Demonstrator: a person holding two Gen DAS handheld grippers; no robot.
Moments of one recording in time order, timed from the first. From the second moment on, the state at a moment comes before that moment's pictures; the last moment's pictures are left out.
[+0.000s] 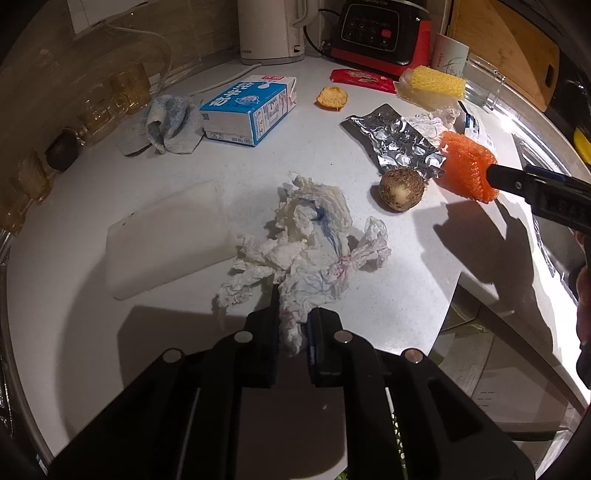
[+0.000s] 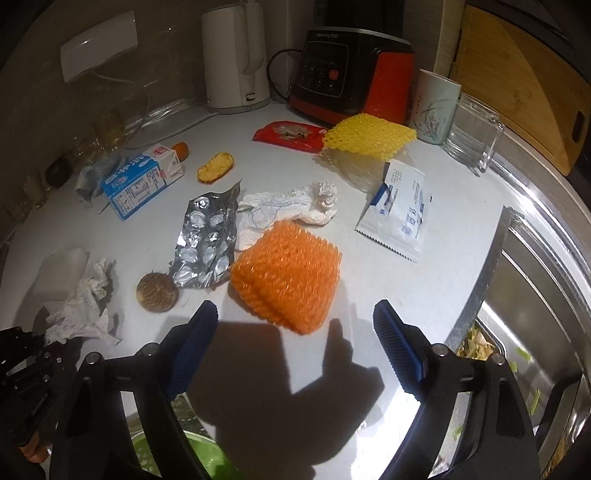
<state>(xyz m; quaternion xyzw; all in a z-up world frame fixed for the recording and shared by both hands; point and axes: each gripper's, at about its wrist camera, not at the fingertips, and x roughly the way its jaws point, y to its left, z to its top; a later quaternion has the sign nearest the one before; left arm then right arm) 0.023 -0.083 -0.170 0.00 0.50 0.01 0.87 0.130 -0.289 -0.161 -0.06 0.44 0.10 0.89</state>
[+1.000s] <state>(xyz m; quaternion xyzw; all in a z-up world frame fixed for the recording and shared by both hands) -0.048 -0.117 -0.115 0.01 0.50 -0.24 0.83 0.008 -0.320 -0.113 0.05 0.45 0.07 0.89</state>
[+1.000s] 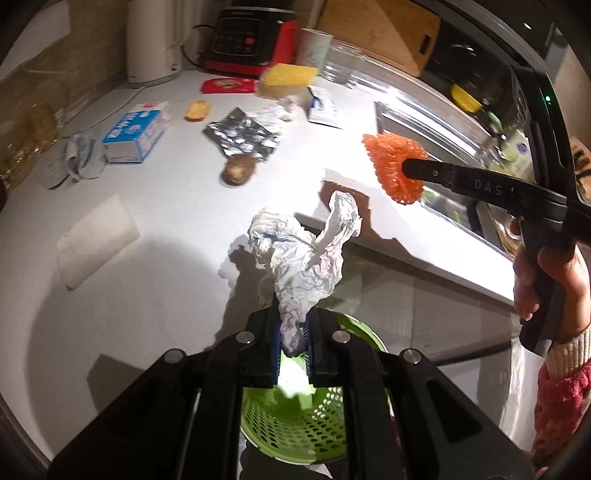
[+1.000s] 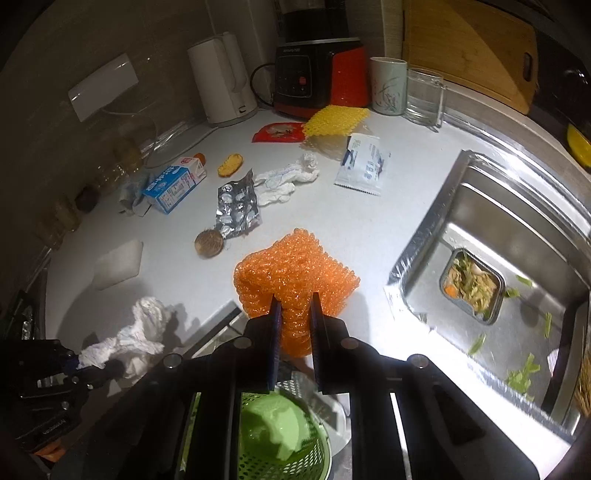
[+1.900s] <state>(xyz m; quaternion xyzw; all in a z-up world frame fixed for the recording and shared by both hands) -0.098 -0.139 -0.154 0.13 0.55 -0.33 0.76 -0.145 -0.277 -0.168 0.09 0.52 0.00 0.85</state>
